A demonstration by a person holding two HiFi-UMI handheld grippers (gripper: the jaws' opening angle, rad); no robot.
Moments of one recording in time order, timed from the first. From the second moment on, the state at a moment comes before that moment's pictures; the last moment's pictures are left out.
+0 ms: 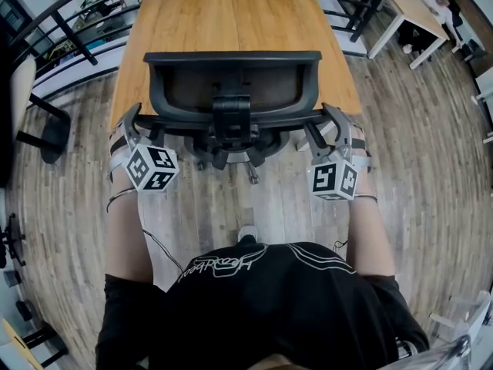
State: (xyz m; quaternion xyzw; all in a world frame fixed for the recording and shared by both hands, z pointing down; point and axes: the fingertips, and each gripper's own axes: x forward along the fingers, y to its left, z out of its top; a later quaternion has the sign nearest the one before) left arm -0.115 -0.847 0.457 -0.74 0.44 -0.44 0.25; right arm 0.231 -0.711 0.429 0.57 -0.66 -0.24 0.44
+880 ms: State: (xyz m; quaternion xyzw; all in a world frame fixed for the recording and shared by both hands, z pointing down) left arm -0.118 -0.833 0.451 -0.77 0.43 -0.38 0.26; right arm 0.231 -0.719 0.429 0.57 -0.65 -0.26 0.43
